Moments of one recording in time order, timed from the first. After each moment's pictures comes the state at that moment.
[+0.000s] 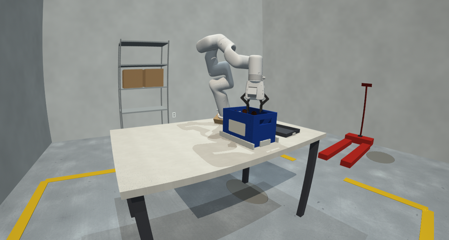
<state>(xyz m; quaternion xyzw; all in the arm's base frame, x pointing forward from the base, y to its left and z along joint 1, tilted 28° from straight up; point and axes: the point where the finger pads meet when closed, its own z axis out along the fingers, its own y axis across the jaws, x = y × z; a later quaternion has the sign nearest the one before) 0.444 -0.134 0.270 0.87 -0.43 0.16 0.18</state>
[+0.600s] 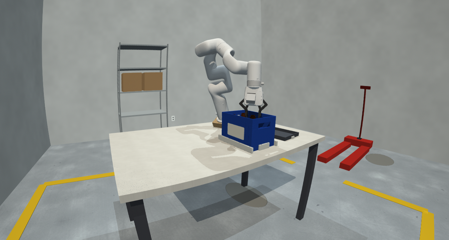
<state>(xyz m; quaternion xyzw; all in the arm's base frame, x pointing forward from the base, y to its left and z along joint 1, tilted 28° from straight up) 0.445 -0.139 0.260 0.87 -0.43 0.16 0.18</state>
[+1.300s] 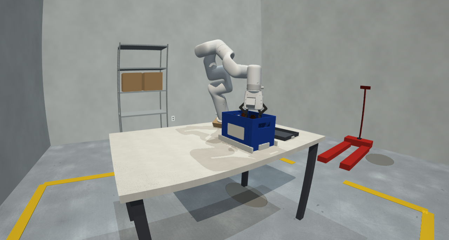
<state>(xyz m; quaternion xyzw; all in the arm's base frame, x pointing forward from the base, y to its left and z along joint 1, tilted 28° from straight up) 0.447 -0.148 0.242 0.87 -0.43 0.16 0.18</state>
